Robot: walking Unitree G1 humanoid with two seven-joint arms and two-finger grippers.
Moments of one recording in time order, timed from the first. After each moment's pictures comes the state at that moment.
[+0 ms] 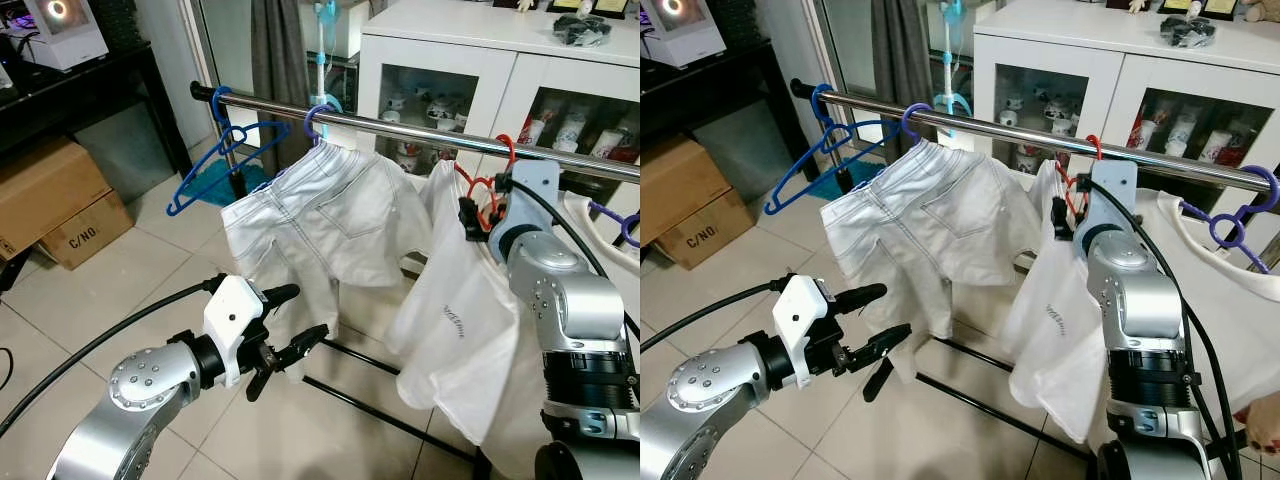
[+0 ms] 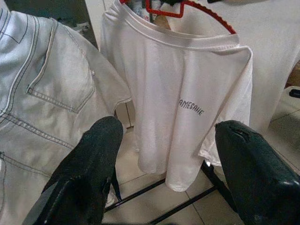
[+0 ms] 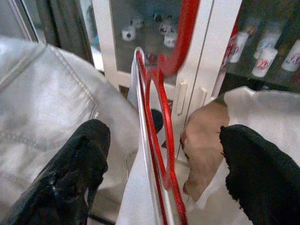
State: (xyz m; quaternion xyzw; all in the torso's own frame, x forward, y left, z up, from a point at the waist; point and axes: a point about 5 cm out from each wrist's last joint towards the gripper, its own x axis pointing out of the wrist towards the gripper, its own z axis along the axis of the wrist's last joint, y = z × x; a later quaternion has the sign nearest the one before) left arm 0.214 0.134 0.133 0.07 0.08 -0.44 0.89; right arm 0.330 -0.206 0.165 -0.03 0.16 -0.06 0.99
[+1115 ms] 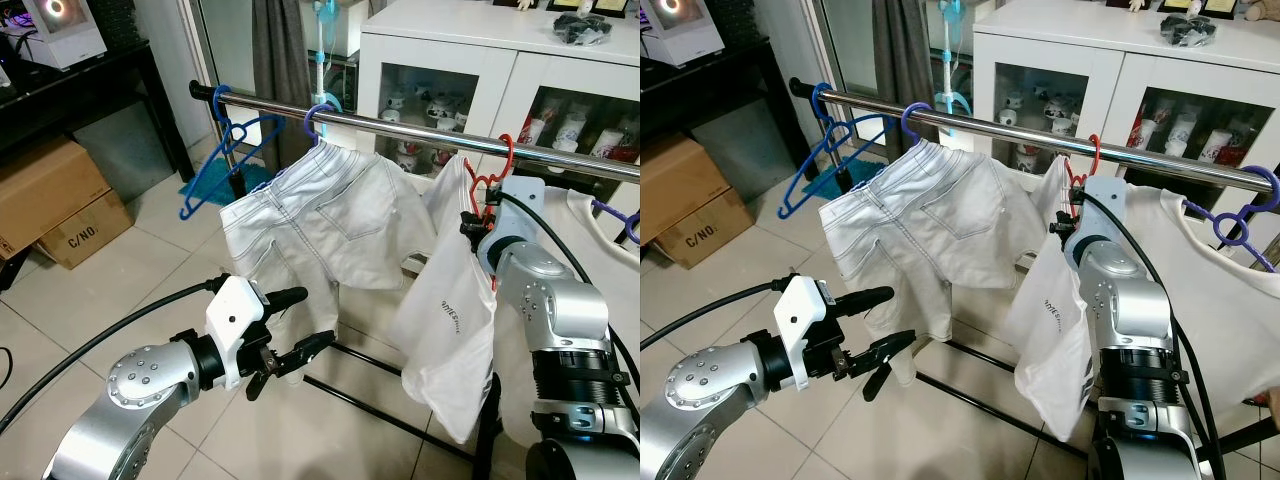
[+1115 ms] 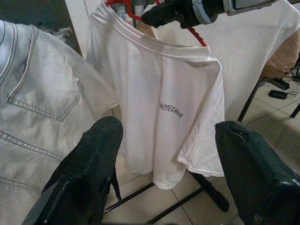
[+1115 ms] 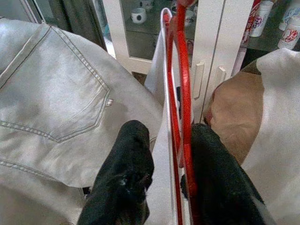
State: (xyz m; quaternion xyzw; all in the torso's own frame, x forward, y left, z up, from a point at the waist) left arm 0.211 0.132 0.137 0.06 0.08 -0.47 0.88; right arm 0.335 -0.203 0.147 0.02 0.18 -0.04 0.98
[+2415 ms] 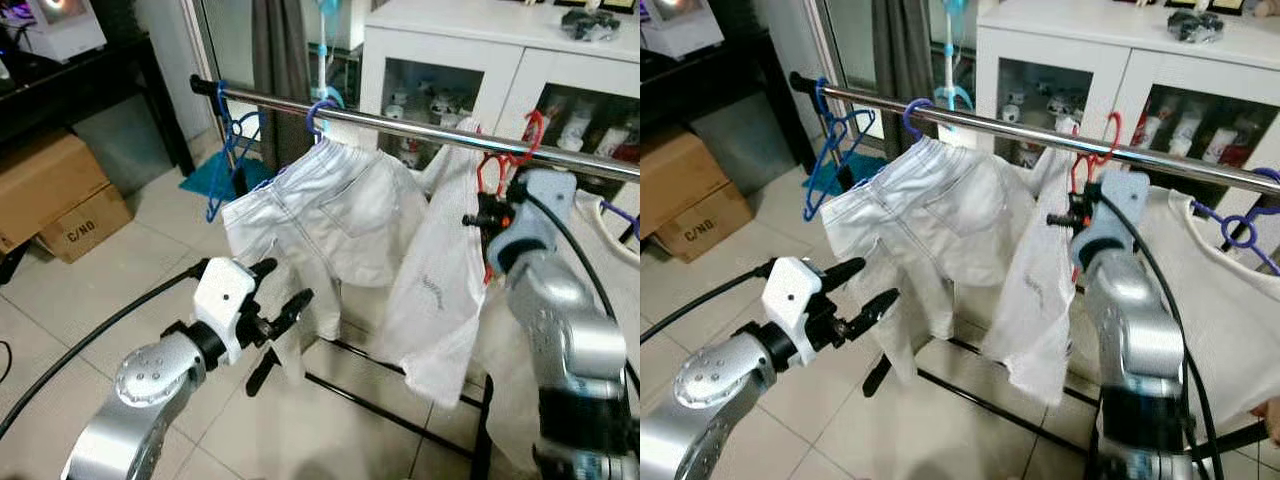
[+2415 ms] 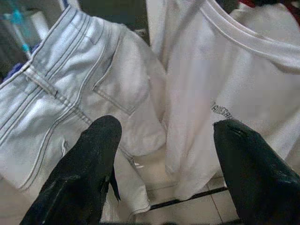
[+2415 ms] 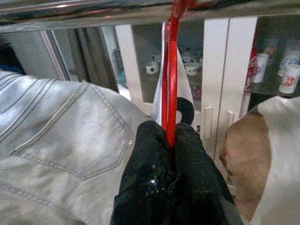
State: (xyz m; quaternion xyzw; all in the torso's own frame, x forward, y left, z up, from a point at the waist) left arm 0.225 0.138 0.137 0.06 0.05 -0.32 0.95; right arm 0.300 -0.194 0.166 0.04 0.05 -0.02 1.00
